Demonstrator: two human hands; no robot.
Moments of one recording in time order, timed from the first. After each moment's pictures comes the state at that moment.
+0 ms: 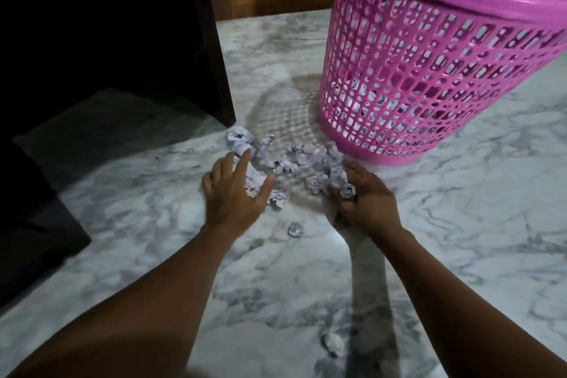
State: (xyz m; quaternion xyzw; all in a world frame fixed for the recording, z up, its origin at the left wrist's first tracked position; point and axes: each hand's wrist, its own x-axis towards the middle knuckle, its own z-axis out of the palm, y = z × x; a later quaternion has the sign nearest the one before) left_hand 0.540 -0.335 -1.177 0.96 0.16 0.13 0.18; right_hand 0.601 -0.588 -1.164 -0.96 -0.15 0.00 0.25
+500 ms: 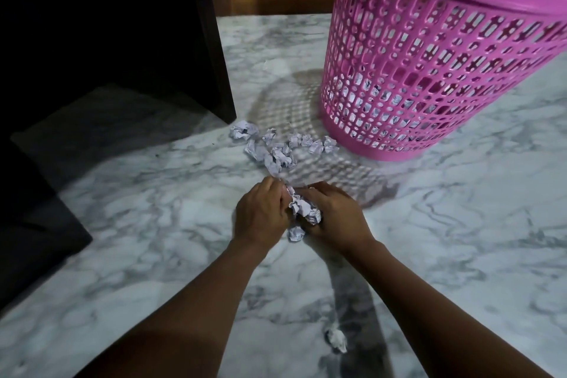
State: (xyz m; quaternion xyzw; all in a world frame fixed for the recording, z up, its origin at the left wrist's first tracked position) left_hand 0.521 -0.384 -1.165 0.96 0.05 0.15 0.21; right_hand 0.560 -0.543 -1.158 -0.92 -0.29 0.00 0.27
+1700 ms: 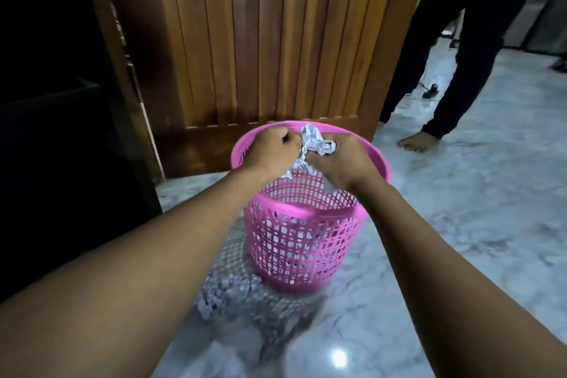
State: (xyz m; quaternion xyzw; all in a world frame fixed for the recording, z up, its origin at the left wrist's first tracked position) left_hand 0.712 -0.486 -0.818 0.87 -0.02 0.18 0.47; right_hand 0.695 -0.636 -0.799 -0.90 -0.14 -0.07 0.40
